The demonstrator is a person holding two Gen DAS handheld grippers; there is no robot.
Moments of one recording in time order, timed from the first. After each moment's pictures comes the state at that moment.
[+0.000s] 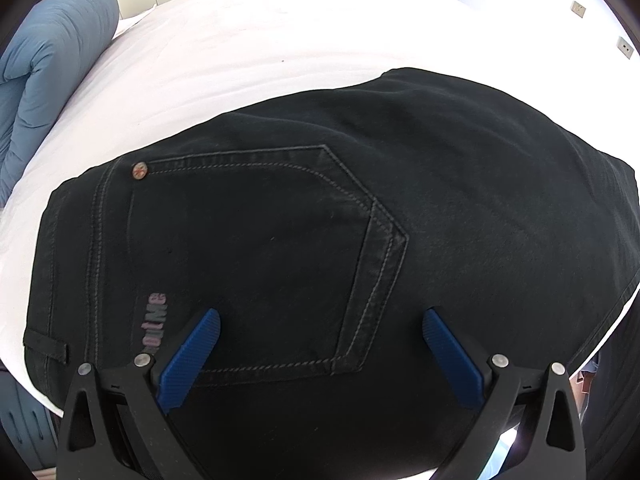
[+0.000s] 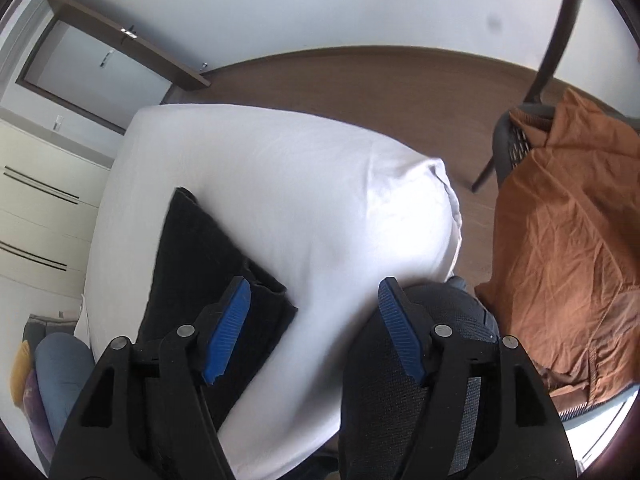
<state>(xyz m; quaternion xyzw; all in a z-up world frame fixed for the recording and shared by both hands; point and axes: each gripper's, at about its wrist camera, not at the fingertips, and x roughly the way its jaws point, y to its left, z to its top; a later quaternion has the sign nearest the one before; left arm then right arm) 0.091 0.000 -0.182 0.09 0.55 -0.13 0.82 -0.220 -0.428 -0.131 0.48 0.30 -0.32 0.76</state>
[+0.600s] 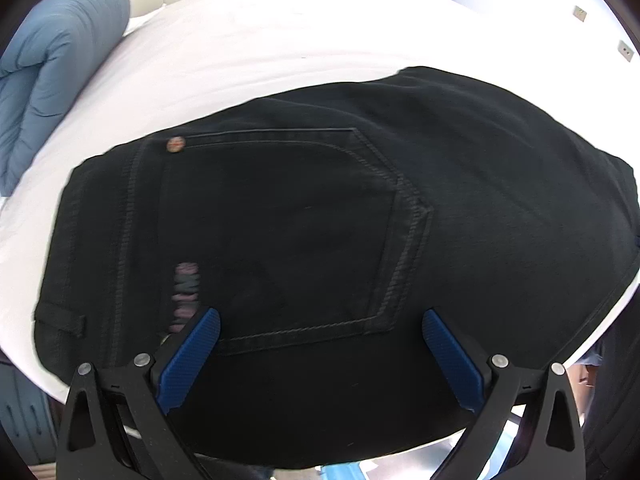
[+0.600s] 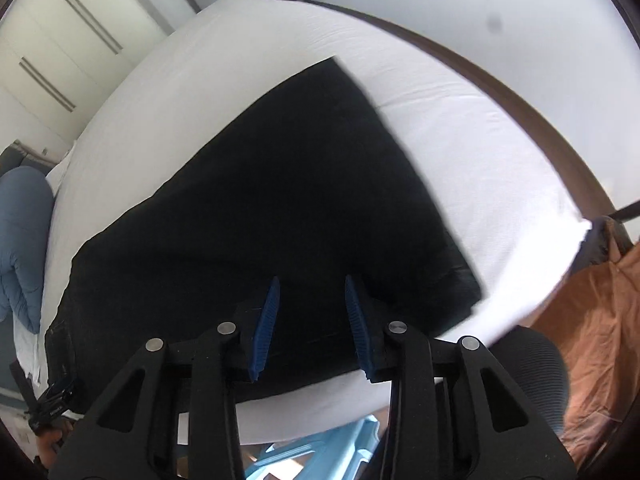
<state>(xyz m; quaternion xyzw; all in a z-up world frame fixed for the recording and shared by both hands) 0.068 0.042 -0.181 0.09 0.54 -0.12 0.83 -0.097 -0.388 -0.144 0.28 0.44 -0.23 0.82</state>
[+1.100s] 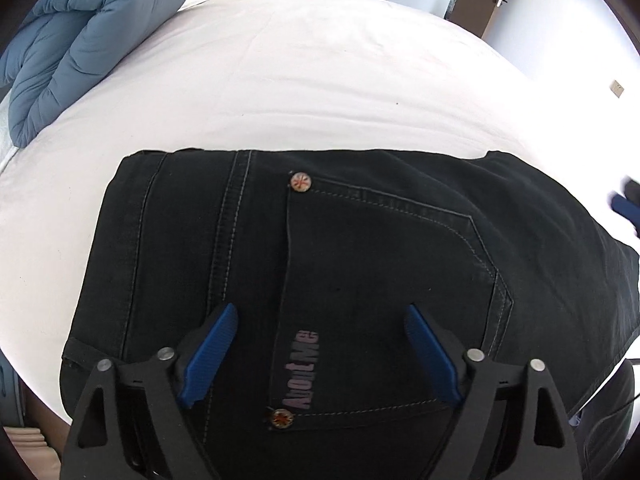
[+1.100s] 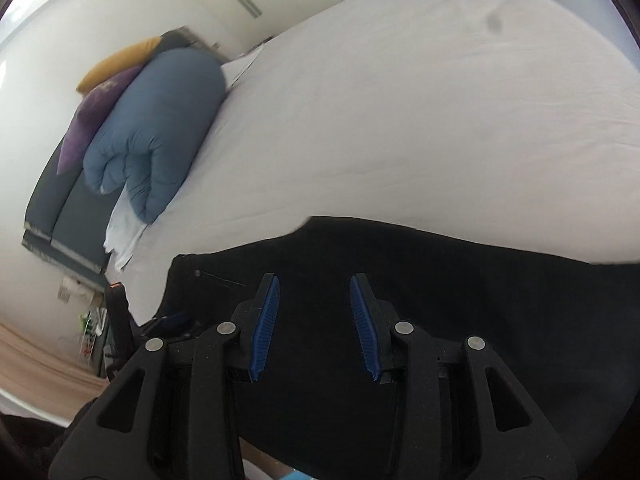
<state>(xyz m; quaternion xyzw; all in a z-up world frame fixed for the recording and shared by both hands) 0.110 0.130 -0.182 0.00 0.52 -0.09 0.85 0.142 -0.158 -0.097 0.21 0.46 0.15 0.85</state>
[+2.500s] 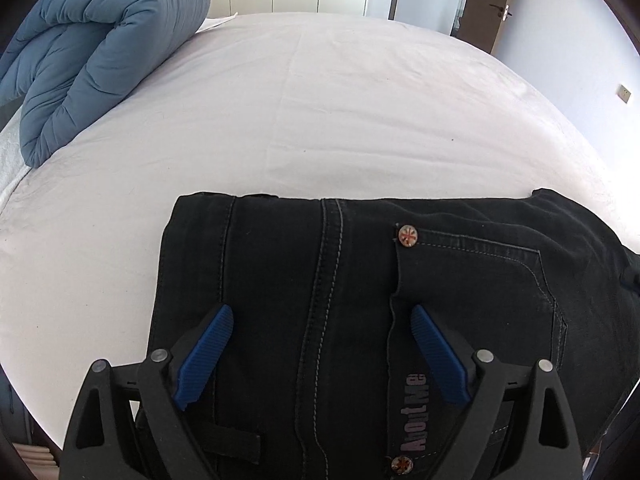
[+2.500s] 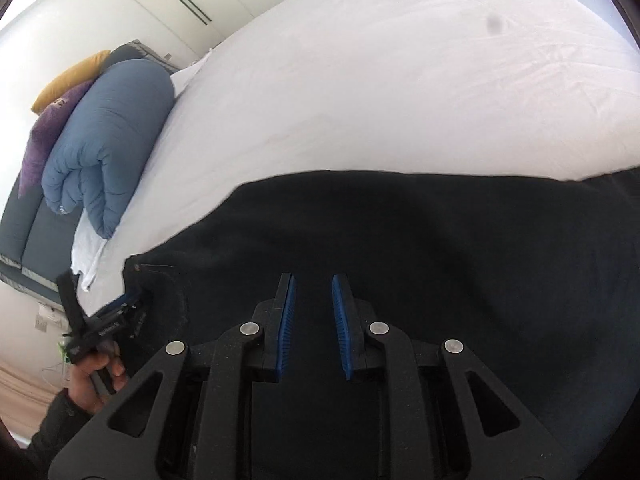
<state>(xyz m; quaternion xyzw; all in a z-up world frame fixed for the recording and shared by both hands) 0.147 0.184 -0.195 0.02 0.48 -0.07 0.88 0.105 -0.244 -0.211 0.23 0.47 0.04 0.85</state>
